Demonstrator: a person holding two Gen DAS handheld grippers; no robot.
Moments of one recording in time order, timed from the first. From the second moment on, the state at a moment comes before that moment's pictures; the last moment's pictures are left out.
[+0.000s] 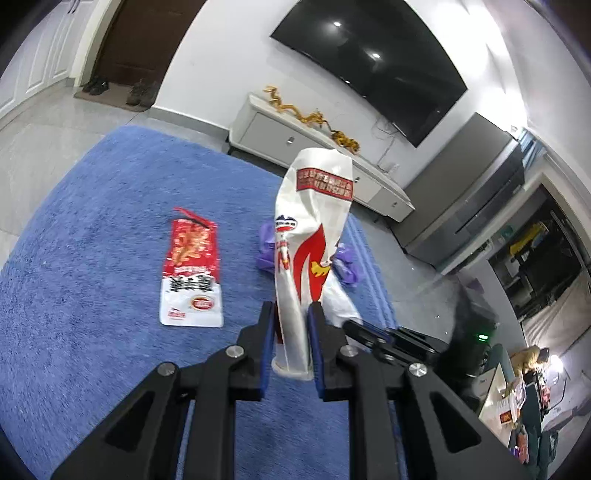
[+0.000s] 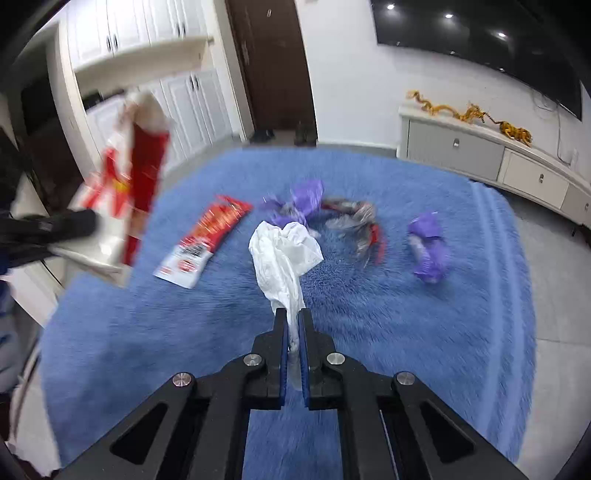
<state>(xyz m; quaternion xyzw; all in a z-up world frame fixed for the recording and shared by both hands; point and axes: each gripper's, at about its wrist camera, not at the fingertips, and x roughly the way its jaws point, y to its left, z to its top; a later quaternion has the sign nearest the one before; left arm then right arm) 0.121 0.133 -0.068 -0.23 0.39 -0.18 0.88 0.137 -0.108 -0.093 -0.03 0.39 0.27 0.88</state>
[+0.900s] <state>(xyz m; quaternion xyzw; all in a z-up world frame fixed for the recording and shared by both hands) 0.064 -0.293 -0.120 0.03 0.51 -0.42 0.75 -0.083 -0.461 -0.168 0.27 0.38 -0.03 0.88</state>
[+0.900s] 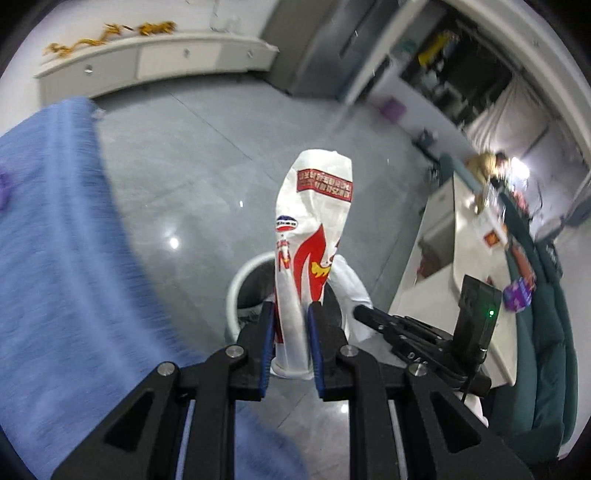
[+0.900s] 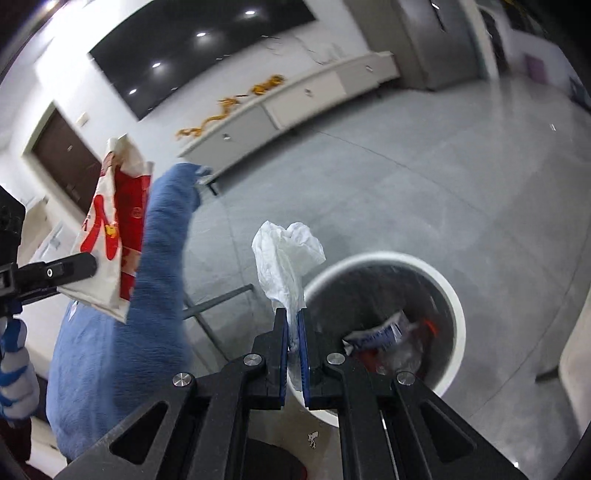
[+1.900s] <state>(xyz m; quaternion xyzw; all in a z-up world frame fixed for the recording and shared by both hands) 0.051 -0.263 -0.087 0.05 0.42 -0.38 0.82 -0.115 -0.450 -0.144 0.27 0.36 -0.07 0.89</state>
